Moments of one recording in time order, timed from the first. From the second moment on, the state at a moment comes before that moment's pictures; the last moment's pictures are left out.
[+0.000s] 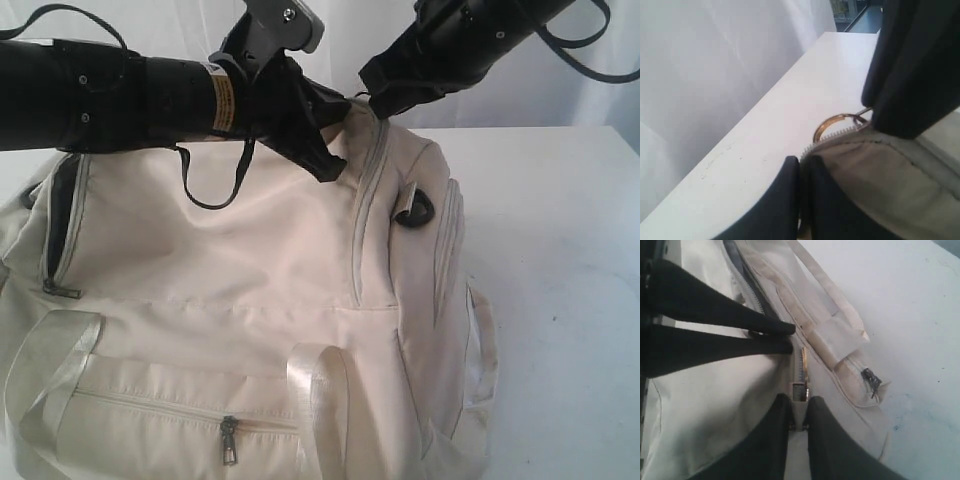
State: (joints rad) left arm -0.61 1.70 -1.25 1.35 -0.25 -0.97; right arm 0.46 1.67 -1.61 0.42 1.00 -0.51
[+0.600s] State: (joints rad) left arm -0.61 1.69 -1.25 1.33 -0.15 -0.97; right arm 0.52 1.63 -1.52 0.48 1.13 -0.44
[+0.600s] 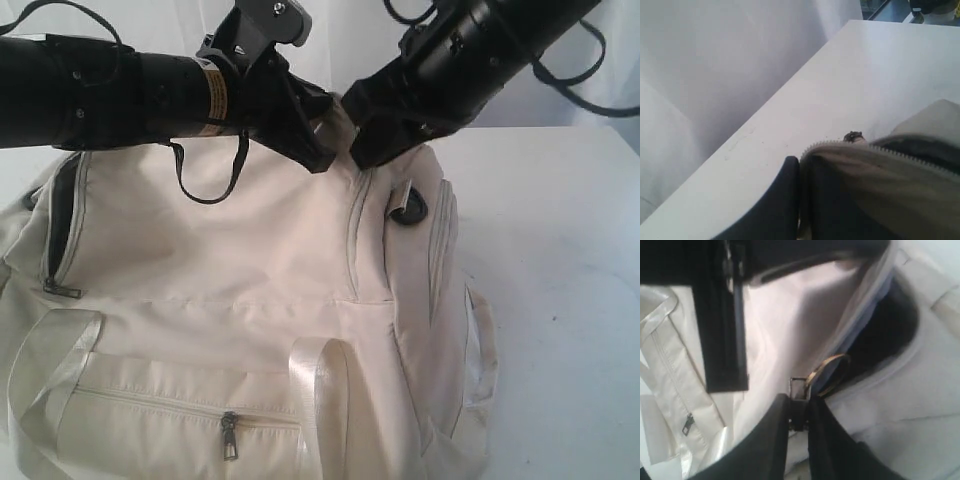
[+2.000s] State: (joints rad) left arm -0.59 1.69 -1.28 1.31 -0.07 -0.97; right arm 0.66 1.36 -1.11 0.63 1.22 -0.33
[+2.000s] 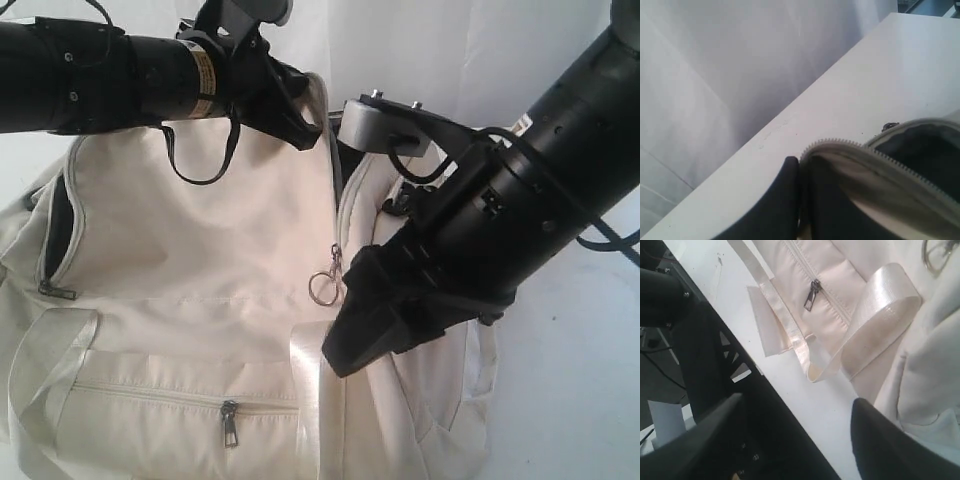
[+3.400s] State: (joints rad) left arm -0.59 1.49 -0.98 1.67 -0.92 -1.73; right arm 0.66 1.24 -1.37 0.03 0.62 -0.40
